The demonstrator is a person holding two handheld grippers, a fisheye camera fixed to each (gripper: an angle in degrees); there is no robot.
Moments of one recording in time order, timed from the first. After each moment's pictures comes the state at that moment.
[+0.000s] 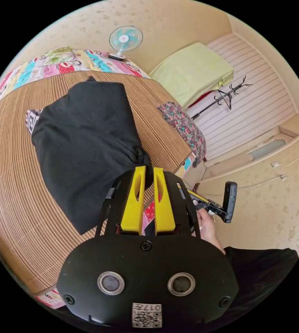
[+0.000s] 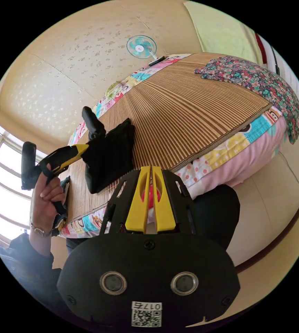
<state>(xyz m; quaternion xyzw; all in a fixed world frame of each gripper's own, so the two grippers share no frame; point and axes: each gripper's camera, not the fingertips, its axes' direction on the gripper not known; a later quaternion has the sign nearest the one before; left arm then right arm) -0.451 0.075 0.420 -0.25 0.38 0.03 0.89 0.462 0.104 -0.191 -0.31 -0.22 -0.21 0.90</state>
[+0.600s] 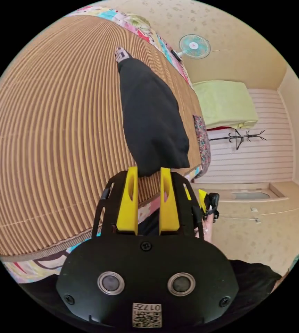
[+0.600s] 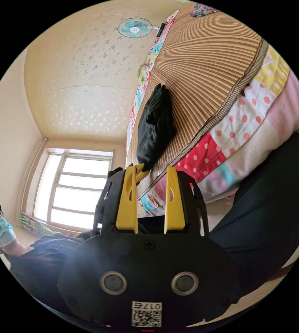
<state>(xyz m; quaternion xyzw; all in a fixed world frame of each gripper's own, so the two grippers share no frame) -0.584 0.184 0.475 -0.33 0.39 -0.19 0.84 0.517 0.029 -0.166 -0.48 -0.46 -0.03 0.75</state>
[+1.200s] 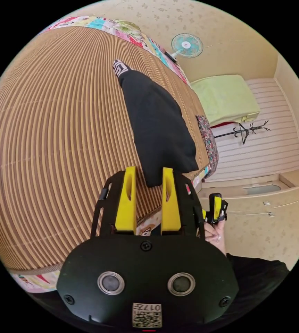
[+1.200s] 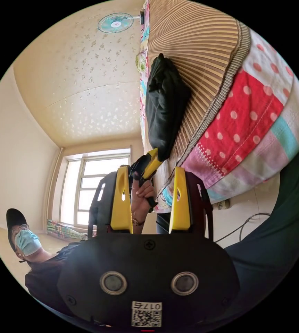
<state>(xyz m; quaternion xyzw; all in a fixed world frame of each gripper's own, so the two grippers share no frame) -0.616 0.170 0.481 -0.30 0.35 -0.15 0.87 0.520 -0.010 -0.173 -0.53 -0.50 0.04 0.69</state>
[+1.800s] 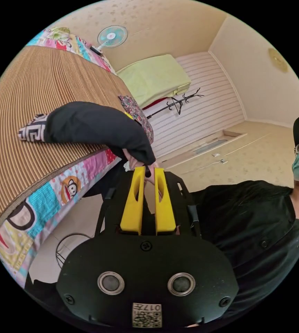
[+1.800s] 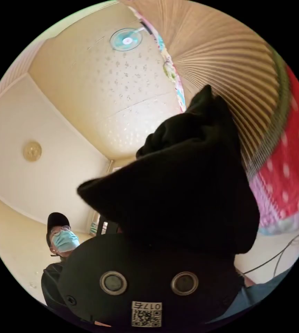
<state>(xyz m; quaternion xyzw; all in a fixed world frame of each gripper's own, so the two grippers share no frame) -0.606 0.194 0.312 -0.23 0.57 -0.04 0.79 0.494 -0.046 -0.145 -0.46 -0.65 0.15 0.59</state>
